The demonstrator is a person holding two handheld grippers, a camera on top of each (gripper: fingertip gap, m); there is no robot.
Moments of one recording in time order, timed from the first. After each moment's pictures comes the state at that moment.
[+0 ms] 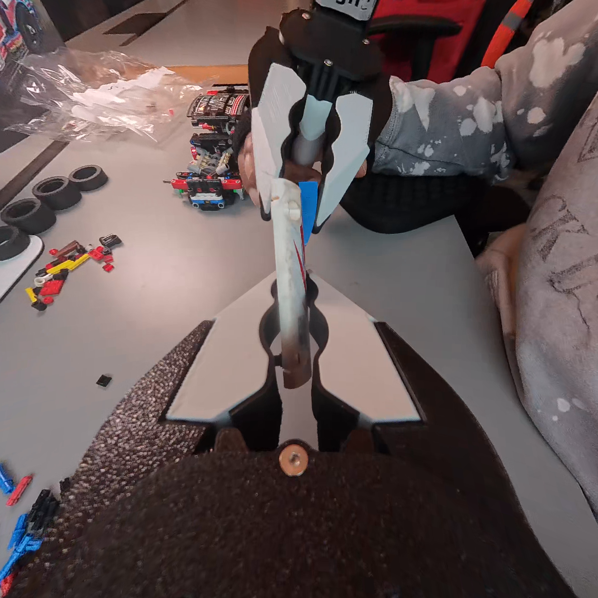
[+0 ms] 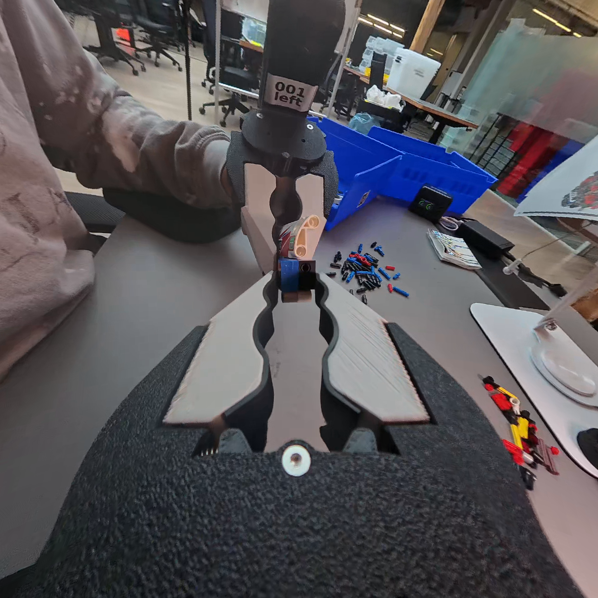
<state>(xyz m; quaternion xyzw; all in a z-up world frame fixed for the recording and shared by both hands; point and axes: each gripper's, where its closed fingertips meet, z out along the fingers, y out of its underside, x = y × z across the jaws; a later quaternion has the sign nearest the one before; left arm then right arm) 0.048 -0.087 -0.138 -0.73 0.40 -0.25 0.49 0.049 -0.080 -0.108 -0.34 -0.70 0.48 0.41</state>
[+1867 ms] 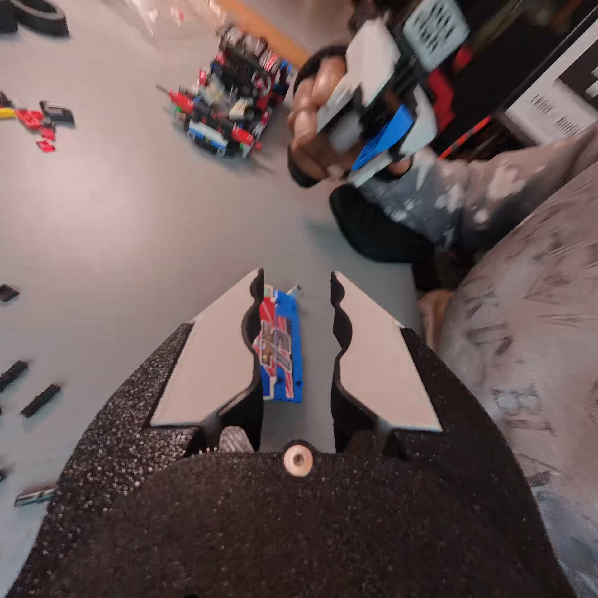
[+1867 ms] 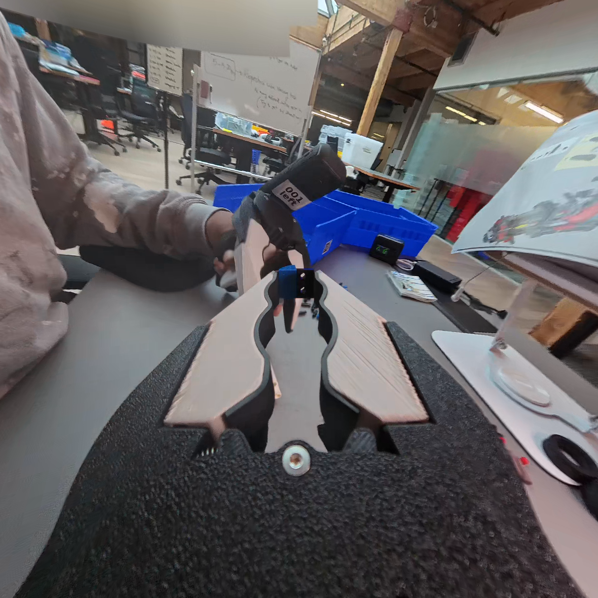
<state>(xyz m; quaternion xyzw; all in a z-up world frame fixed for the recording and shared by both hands) 0.031 -0.078 -0.151 -0.78 0.23 -0.41 0.40 0.050 -0.063 -0.077 -0.33 -0.62 0.52 0.48</state>
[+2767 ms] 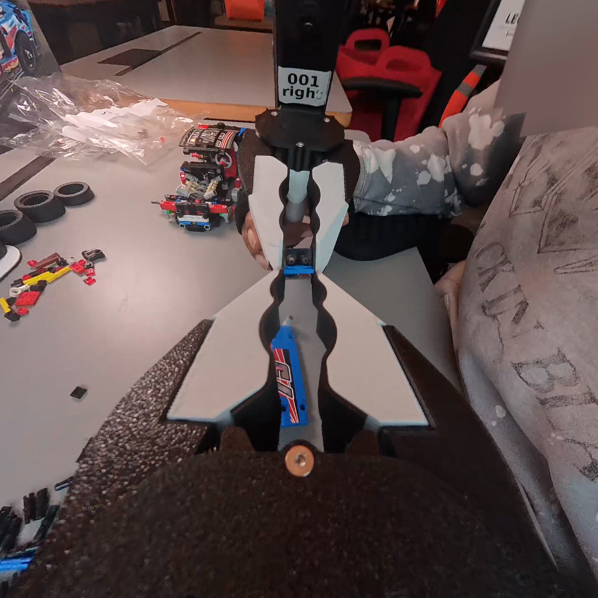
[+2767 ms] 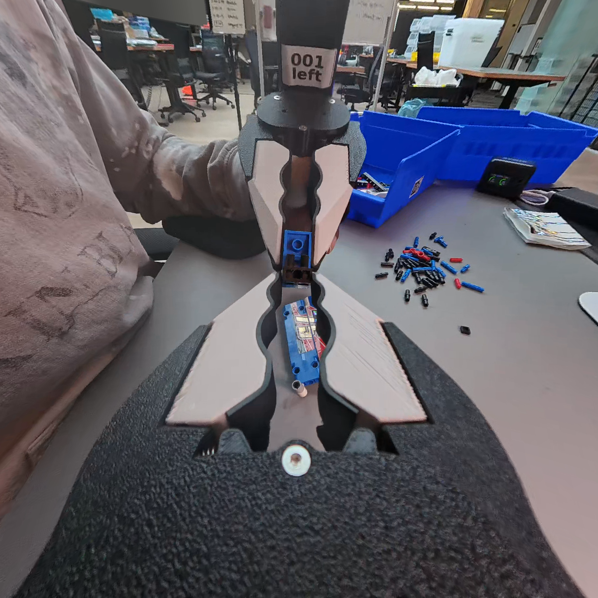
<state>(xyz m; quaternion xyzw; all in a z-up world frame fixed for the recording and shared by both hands) 0.049 -0.100 -0.117 -0.72 0.38 -0.30 0.50 0.041 -0.103 -0.120 -0.36 -0.68 0.55 0.31</state>
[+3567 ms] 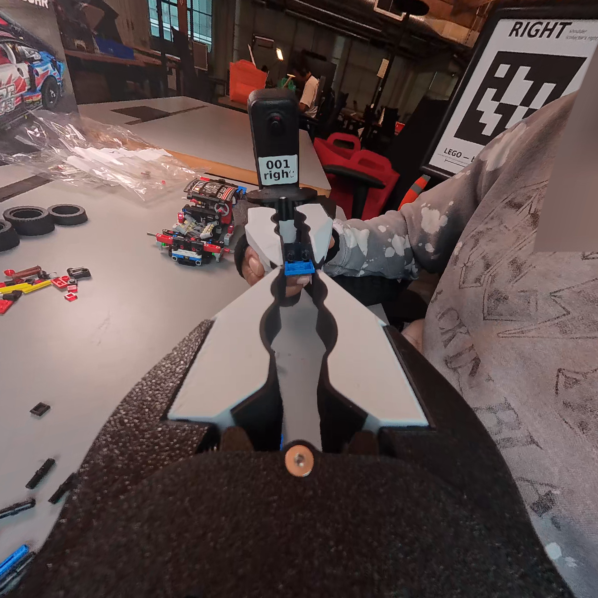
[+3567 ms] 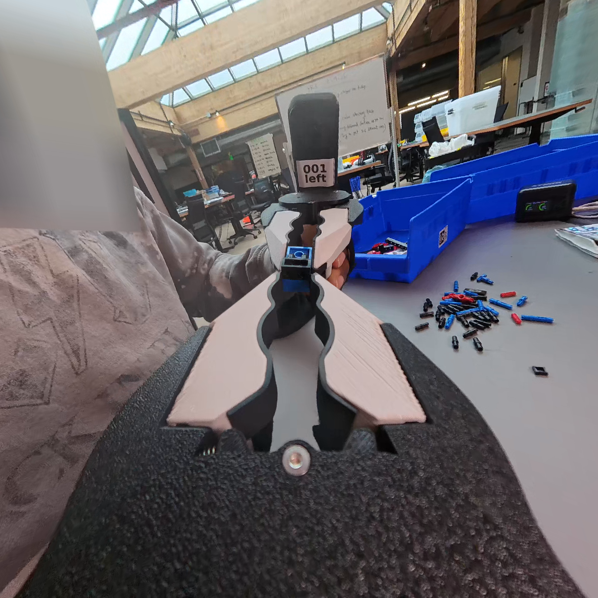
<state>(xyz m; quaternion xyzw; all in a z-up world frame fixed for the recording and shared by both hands) 0.039 -0.100 -0.080 -0.68 0.30 -0.40 0.53 0.034 -0.101 -0.078 -0.38 -0.55 0.71 0.24</state>
